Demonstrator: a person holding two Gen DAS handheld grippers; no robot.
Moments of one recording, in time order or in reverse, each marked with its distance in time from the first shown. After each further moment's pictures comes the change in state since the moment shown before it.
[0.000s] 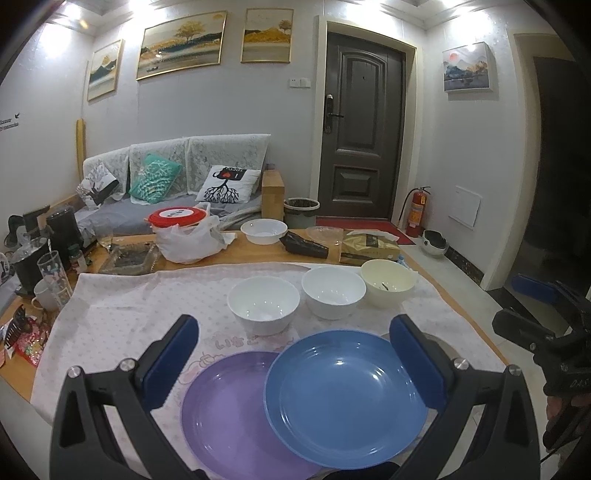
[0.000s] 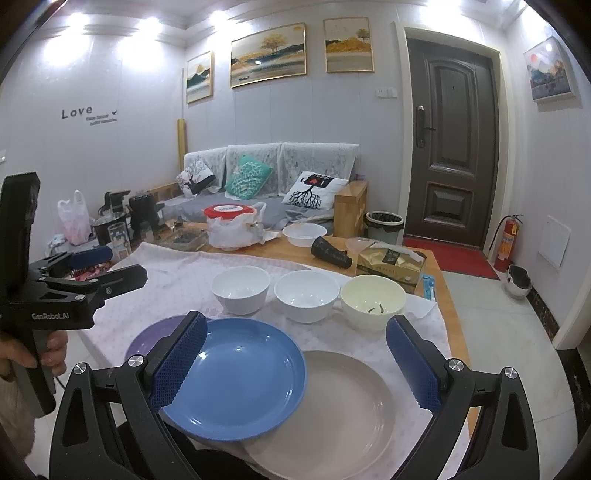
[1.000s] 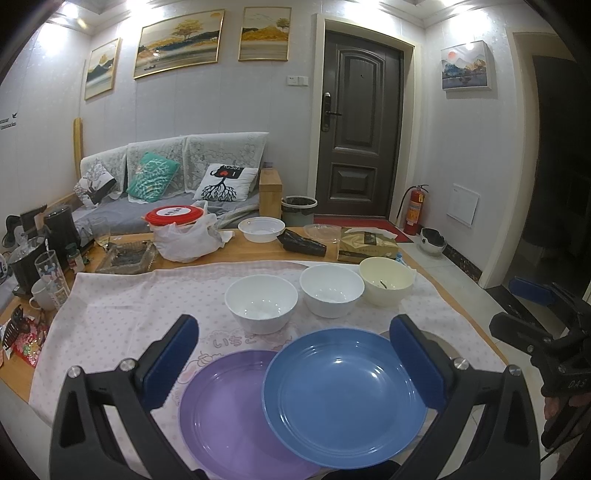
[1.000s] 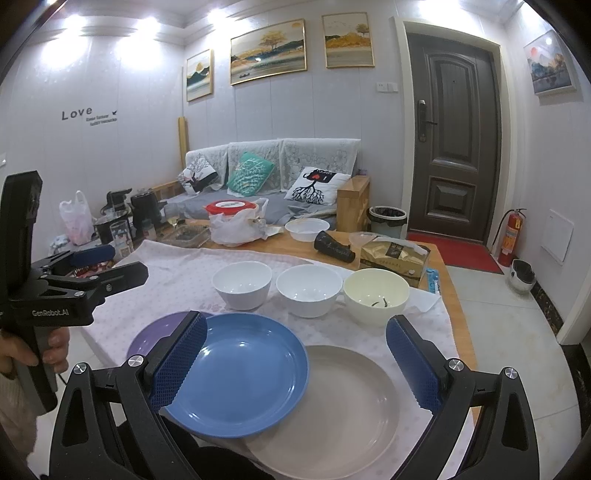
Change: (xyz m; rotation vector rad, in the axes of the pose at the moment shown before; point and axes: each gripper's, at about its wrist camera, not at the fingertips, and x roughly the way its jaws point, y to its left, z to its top) left arm 0.003 0.001 -0.002 0.005 0.004 -0.008; right arm 0.003 -0.001 -0.004 0.006 0.009 0.007
